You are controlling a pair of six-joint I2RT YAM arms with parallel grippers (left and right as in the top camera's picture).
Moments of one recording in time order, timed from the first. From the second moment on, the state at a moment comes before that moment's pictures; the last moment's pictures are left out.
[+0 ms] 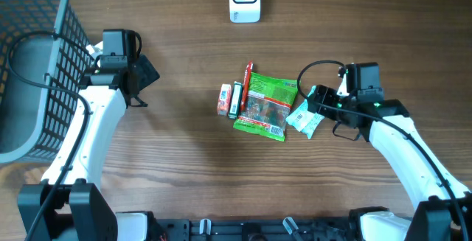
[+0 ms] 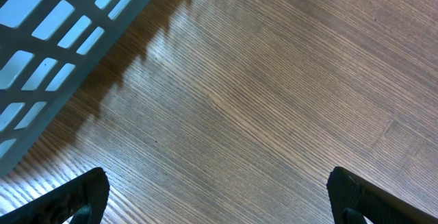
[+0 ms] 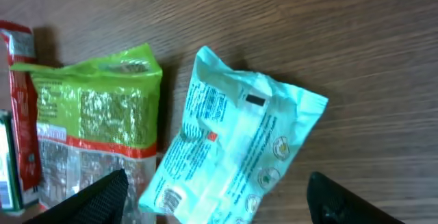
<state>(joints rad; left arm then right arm) -0.01 1.53 1.12 -0.71 -0.29 -0.58 0.10 1.40 0.77 -0.48 -0.16 0.46</state>
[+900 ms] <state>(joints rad) -0.01 1.53 1.12 -0.71 -0.29 -0.58 0.04 1.60 0.74 -0.34 -0.23 0.62</state>
